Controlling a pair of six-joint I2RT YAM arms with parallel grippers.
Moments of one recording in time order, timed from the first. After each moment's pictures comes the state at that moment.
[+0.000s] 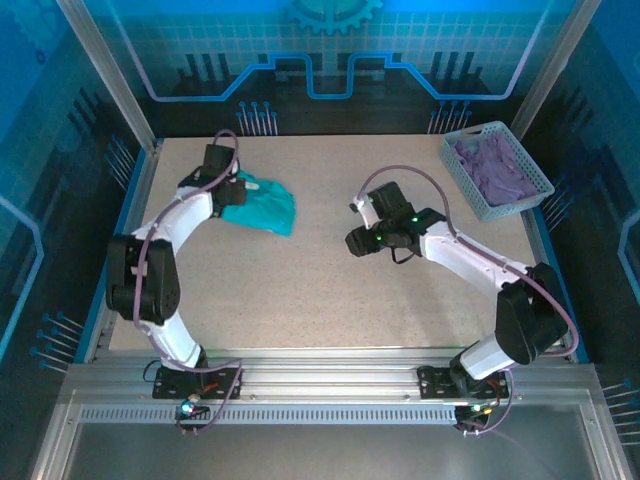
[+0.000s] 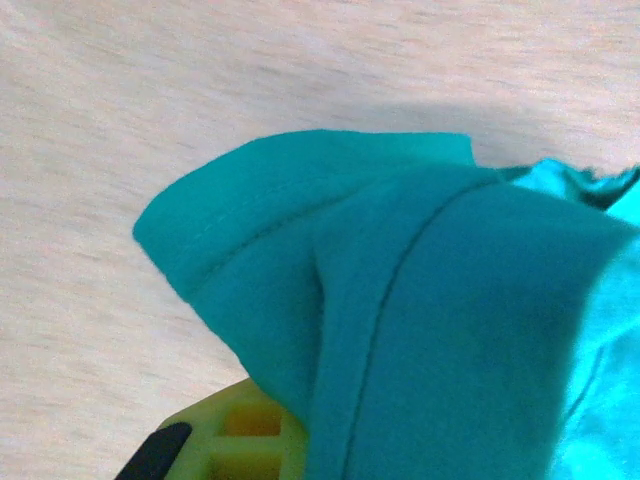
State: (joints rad) left arm -0.06 1.77 1.34 -0.46 -0.23 -0.03; right arm 0.54 1.50 1.10 -0.56 -0.11 0.06
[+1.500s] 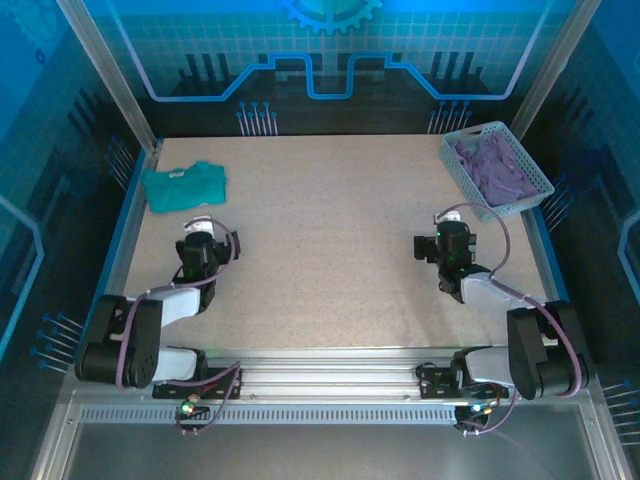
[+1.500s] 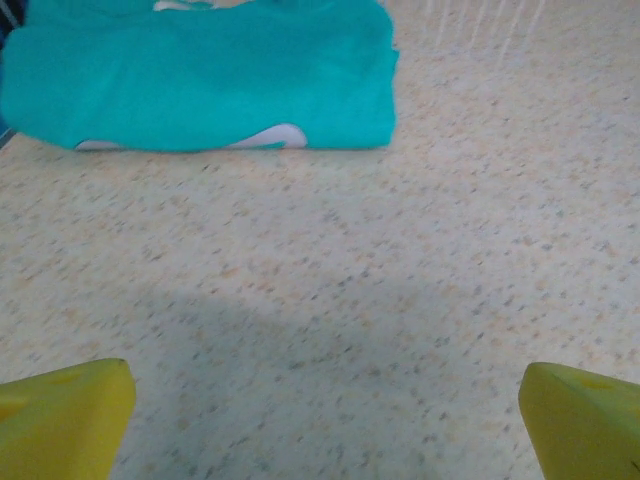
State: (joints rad) left arm -0.05 1.36 0.33 0.57 -0.27 -0.15; right arm 0.15 1.29 0.46 0.19 0.31 0.03
